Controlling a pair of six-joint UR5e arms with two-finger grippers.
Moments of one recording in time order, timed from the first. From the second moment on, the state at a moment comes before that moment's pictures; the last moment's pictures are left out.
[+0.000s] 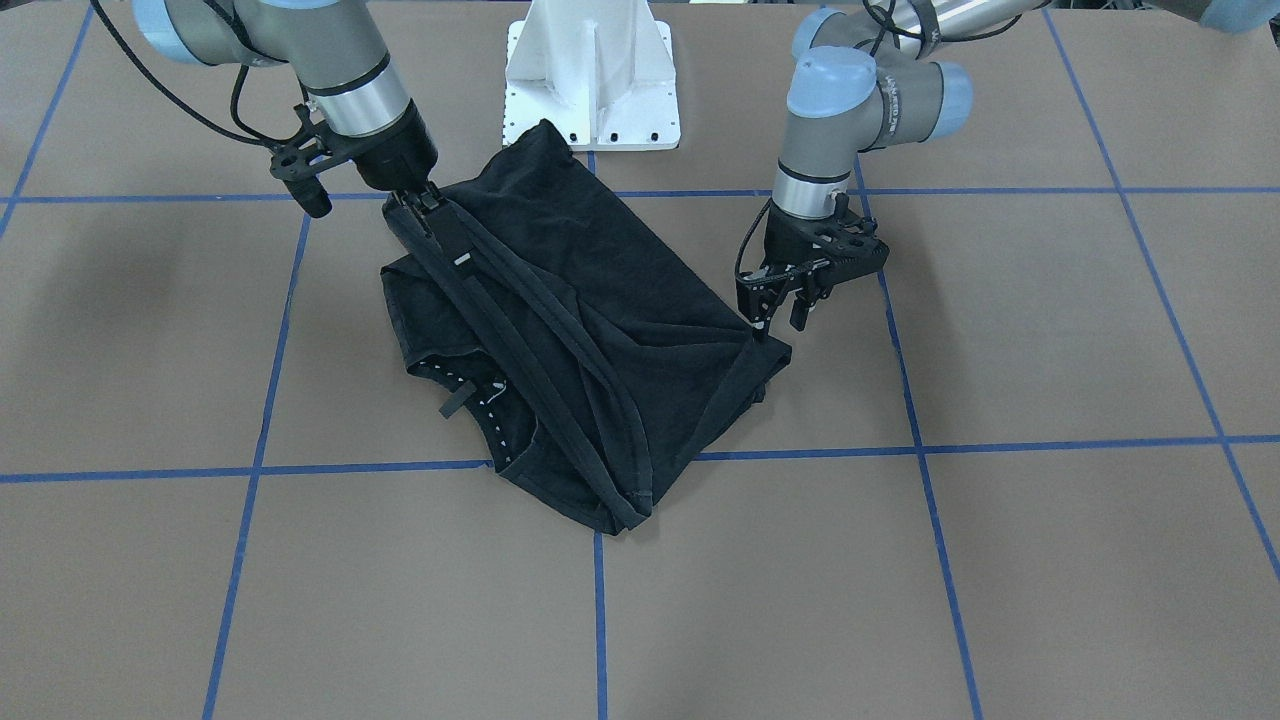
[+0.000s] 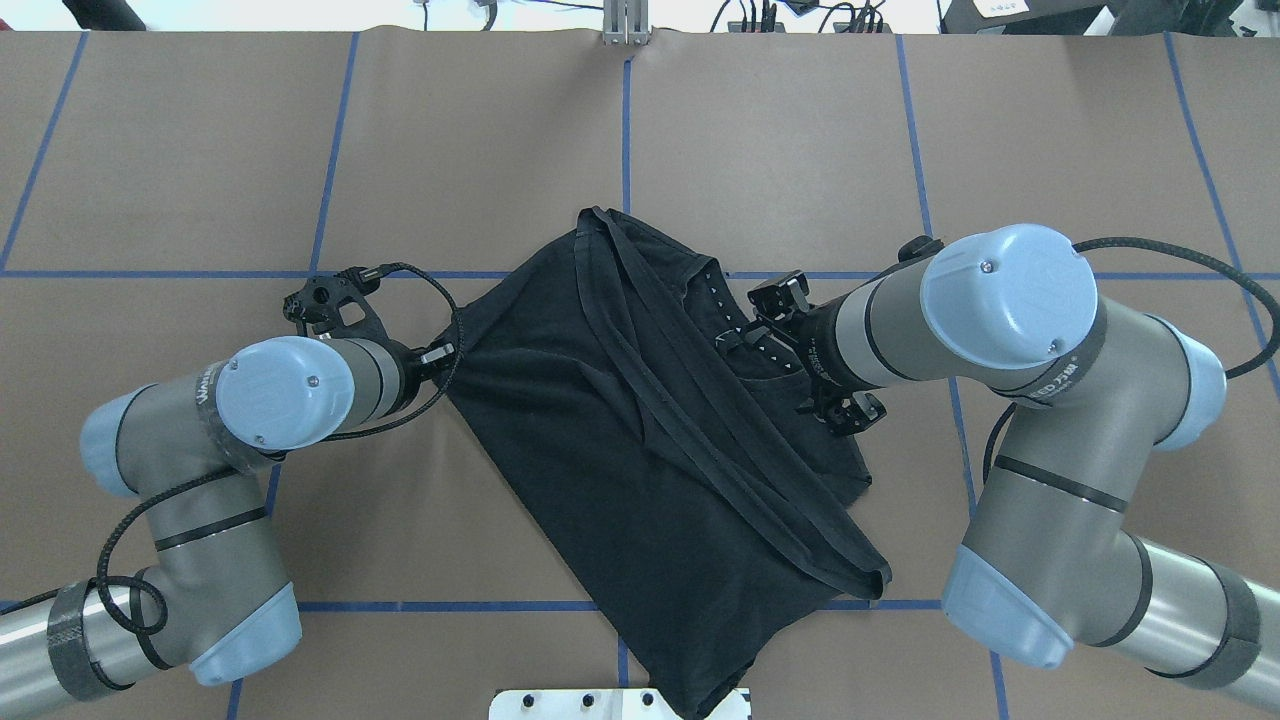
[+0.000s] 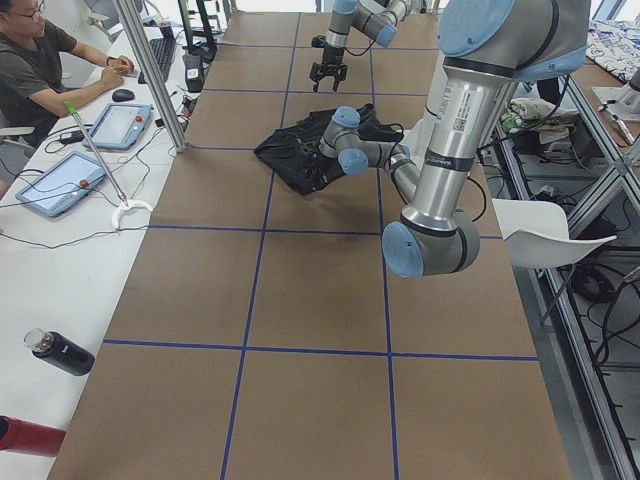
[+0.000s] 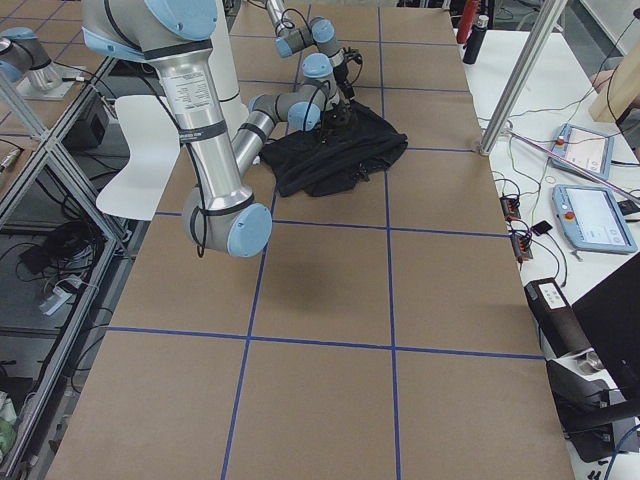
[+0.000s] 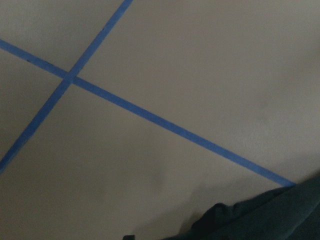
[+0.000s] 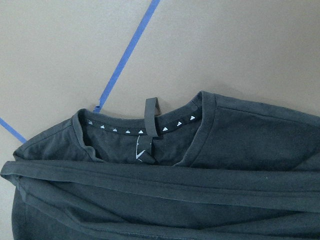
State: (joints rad) left arm -0.47 -1.92 -1.79 -1.90 -1.51 -1.67; right arm 0.55 -1.19 2.03 -1.42 1.81 2.24
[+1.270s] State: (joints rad) left arm -0.59 -1.97 -1.65 -2.14 -1.48 -1.51; right arm 0.55 -1.20 2.02 -1.42 1.81 2.24
